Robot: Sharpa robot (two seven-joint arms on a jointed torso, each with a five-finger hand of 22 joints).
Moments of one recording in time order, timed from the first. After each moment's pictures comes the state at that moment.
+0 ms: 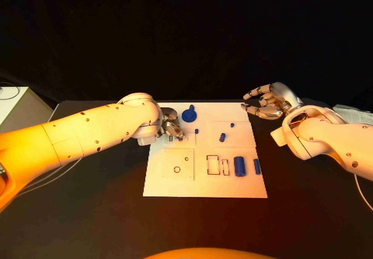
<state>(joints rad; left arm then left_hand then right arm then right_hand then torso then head) 1.29 -0.60 0.02 1.28 -1.11 0.22 -0.52 1.07 -0.19 0.76 0.17 0.41 0.81 0.08 0.81 0.98 1.36 -0.04 1.31 1.13 1.47 -0.09 1.55 1.31 0.08 1.38 0.02 1.43 1.22 1.32 -0.85 -0.11 1.49 -0.89 -0.62 -0.03 1.36 -0.24 0.32 0.26 0.46 0.89 0.16 0.18 0.38 1.47 0.07 1.48 1.31 1.47 -0.01 1.57 1.31 0.05 1.47 0.09 1.36 1.31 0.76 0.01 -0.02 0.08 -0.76</state>
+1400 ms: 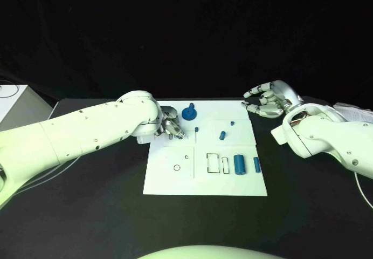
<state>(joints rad) 1.29 -0.61 0.02 1.29 -1.12 0.24 -0.52 1.07 -0.19 0.76 0.17 0.42 0.81 0.08 0.81 0.98 1.36 -0.04 1.31 1.14 1.47 -0.09 1.55 1.31 0.08 1.38 0.02 1.43 1.22 1.32 -0.85 -0.11 1.49 -0.89 -0.62 -0.04 1.36 -0.24 0.32 0.26 0.46 0.89 0.16 0.18 0.38 1.47 0.07 1.48 1.31 1.47 -0.01 1.57 1.31 0.05 1.47 0.09 1.36 1.31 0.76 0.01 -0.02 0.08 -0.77</state>
